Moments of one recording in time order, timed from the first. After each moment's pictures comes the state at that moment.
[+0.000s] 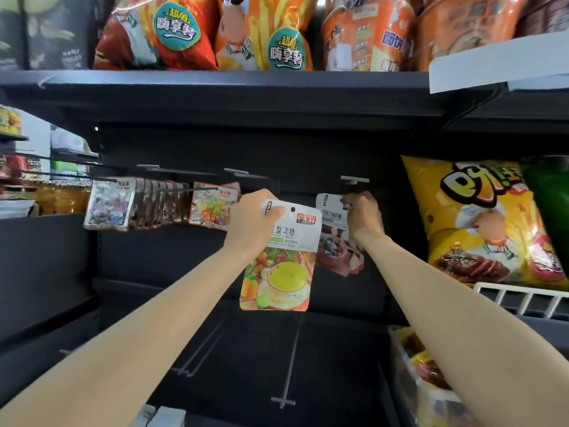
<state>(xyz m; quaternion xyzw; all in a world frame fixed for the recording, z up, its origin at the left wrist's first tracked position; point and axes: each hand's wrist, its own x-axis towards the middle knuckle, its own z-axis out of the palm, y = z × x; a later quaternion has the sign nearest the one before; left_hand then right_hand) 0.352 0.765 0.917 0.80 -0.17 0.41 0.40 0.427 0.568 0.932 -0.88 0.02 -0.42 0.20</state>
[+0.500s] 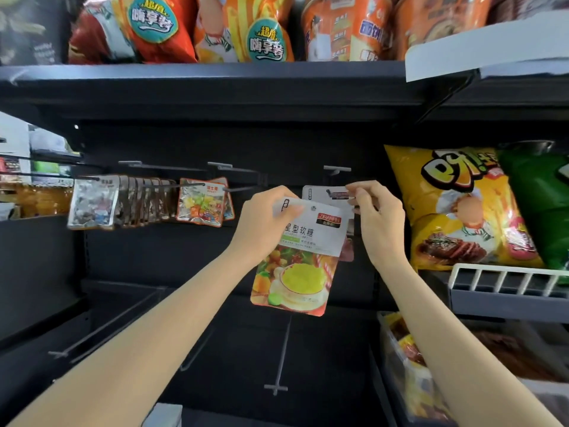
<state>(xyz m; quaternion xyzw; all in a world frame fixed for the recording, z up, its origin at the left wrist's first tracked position) 0.332 0.741 0.912 0.78 -0.29 0.38 0.40 0.334 0.564 0.906 -0.70 -0.12 -0.53 0.46</state>
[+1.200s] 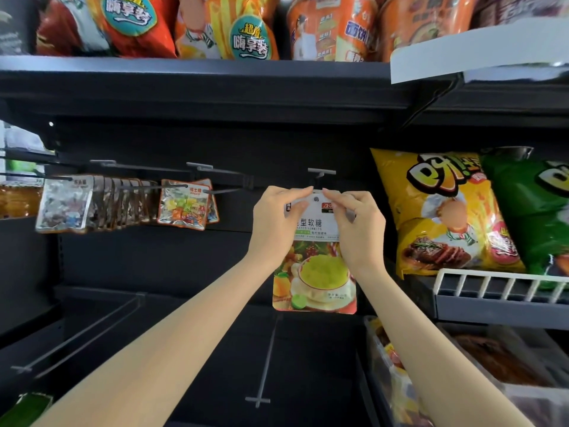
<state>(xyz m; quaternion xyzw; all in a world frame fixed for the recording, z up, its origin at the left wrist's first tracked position) 0.357 0.695 0.908 0.72 -0.29 0.44 0.46 0.343 0.565 0.897 -0.71 -0.14 -0.55 0.41</state>
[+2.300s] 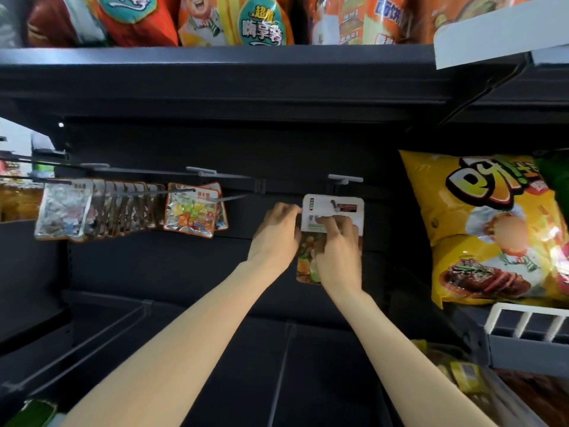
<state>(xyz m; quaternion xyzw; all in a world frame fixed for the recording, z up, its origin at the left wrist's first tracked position) 0.434 0.707 0.899 0.87 -0.21 0.38 0.24 0.424 0.589 0.868 -0.84 -0.06 -0.48 0.23</state>
